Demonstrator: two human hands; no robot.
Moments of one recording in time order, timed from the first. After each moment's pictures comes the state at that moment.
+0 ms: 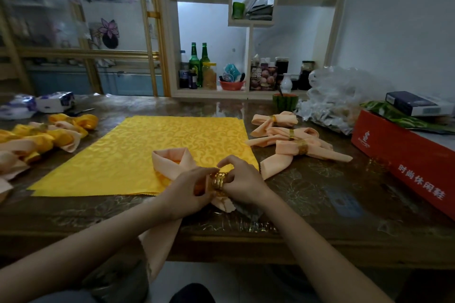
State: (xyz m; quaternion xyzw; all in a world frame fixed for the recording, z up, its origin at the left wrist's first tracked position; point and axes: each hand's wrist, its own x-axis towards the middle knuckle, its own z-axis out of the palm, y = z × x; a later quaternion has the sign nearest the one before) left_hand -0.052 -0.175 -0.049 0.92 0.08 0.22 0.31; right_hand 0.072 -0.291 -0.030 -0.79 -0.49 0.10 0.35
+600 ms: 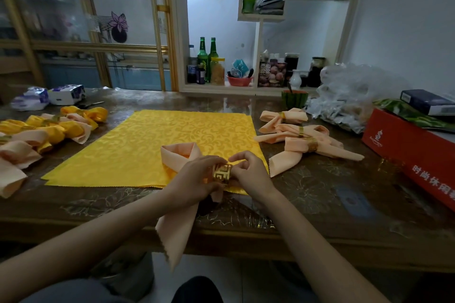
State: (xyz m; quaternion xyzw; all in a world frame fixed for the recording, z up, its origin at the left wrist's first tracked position) left_hand -0.049 -0.172 -0.044 0.92 0.08 0.27 0.26; right_hand 0.065 -0.281 -0.042 -0.70 -0.37 0.19 0.58
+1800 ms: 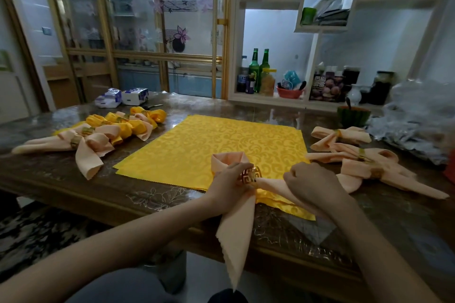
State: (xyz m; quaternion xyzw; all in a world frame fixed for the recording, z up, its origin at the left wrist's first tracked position) left_hand -0.060 -0.151 -0.055 0.89 0.21 0.28 0.28; right_hand 0.081 -0.275 -0.005 -0.87 -0.48 -0.07 0.08
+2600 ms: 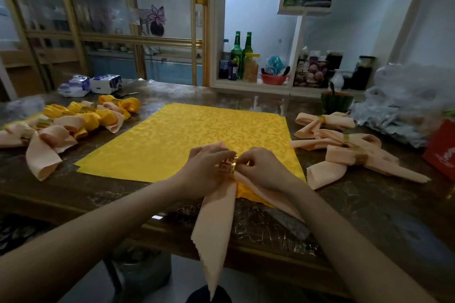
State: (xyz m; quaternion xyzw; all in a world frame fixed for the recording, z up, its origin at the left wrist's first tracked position) left_hand -0.060 -0.129 -0.039 0.95 0.17 0.21 0.17; right_hand 0.072 -0.231 -0.020 -0.75 -0.60 0.05 0.26
